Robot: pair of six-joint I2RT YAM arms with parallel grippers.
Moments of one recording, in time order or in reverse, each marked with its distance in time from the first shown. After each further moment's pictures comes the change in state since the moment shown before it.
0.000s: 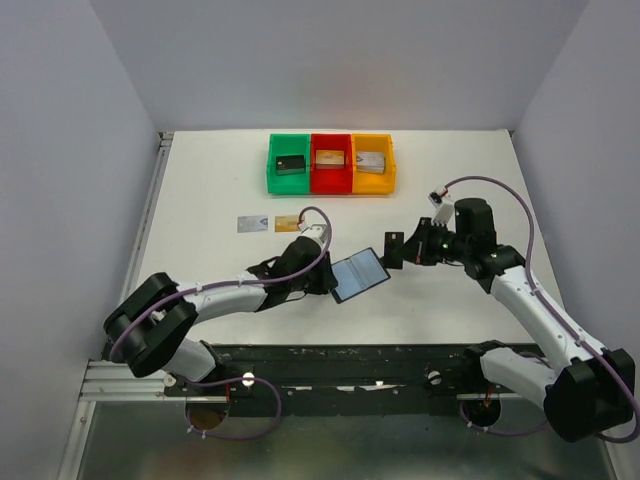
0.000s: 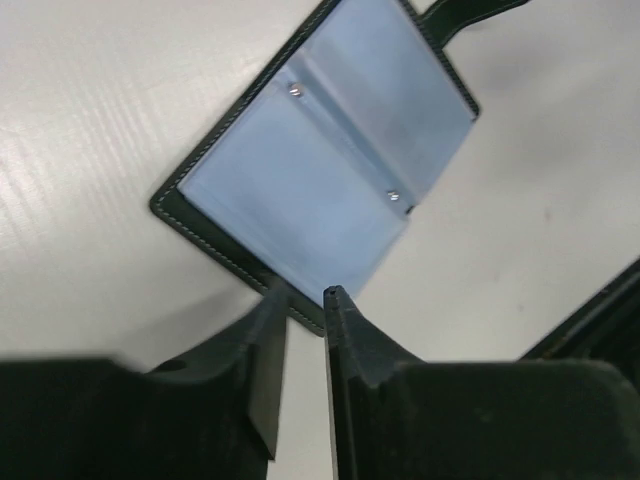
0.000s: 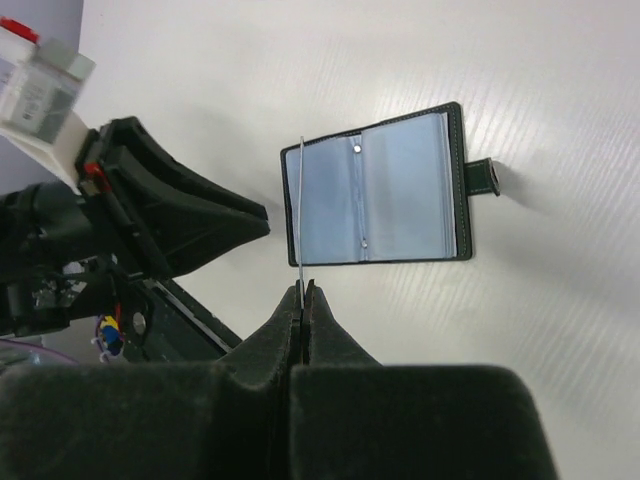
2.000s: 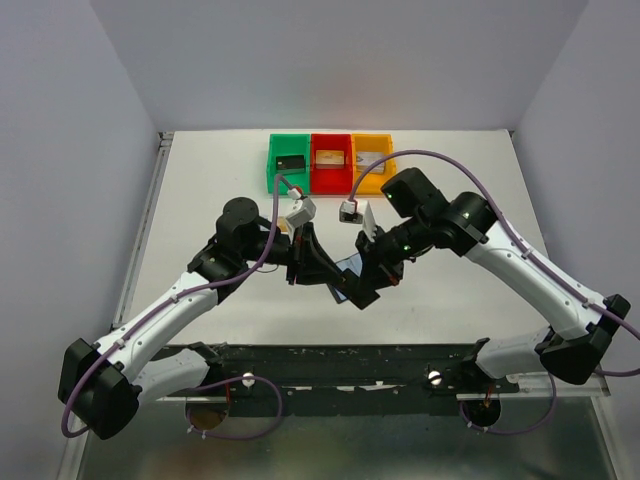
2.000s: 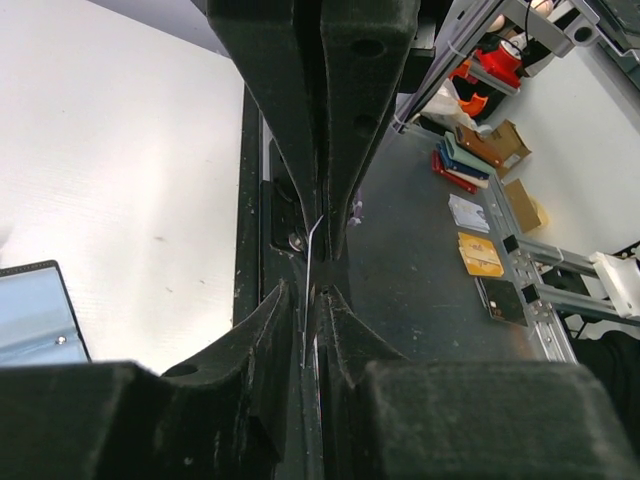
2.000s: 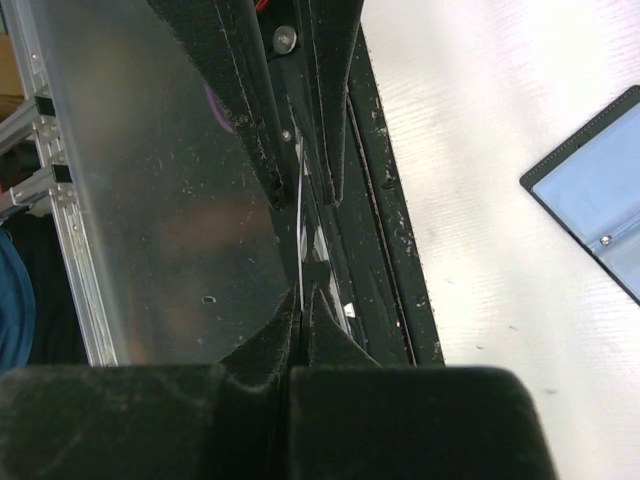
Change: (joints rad) left arm 0.212 -0.420 0.182 0.018 1.071 0.275; right arm 0.533 0.276 0.767 -0.811 -0.150 -0.539
